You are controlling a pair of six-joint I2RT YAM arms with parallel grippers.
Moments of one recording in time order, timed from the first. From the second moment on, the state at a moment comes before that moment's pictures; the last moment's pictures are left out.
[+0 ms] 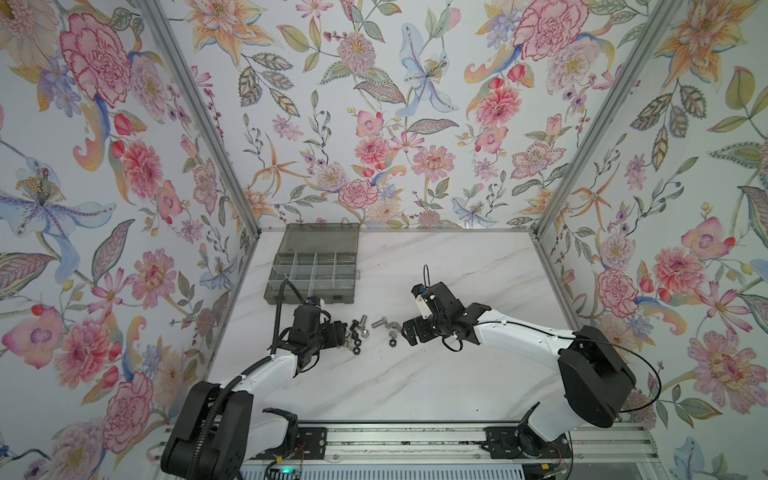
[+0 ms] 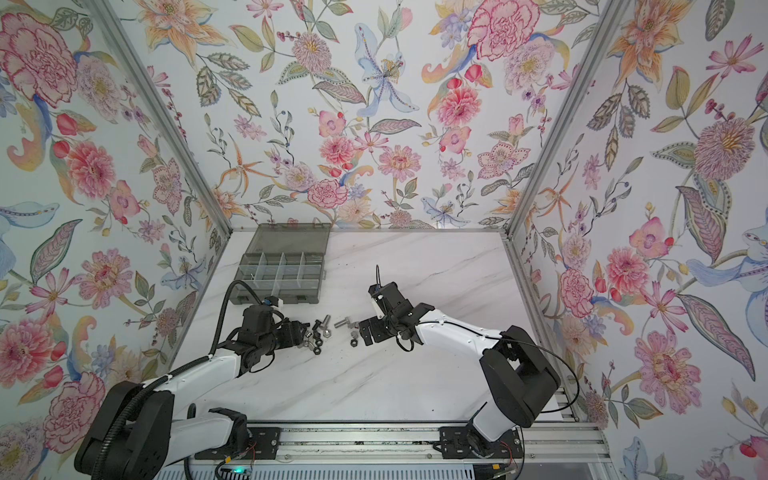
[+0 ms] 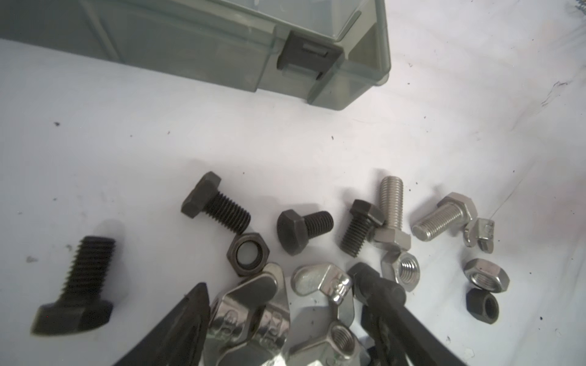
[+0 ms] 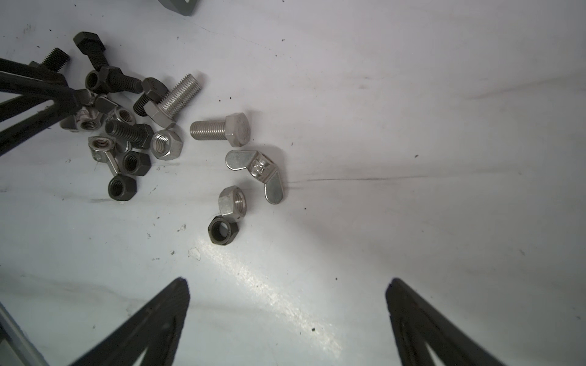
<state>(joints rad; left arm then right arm) -0.26 1.22 0.42 -0.04 0.10 -0.42 0.77 1.57 0.96 -0.36 -0.07 0.29</state>
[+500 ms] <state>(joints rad) -0.26 1.30 0.56 -0.21 -0.01 -0.33 0.78 1.57 0.96 -0.35 -0.07 0.29</state>
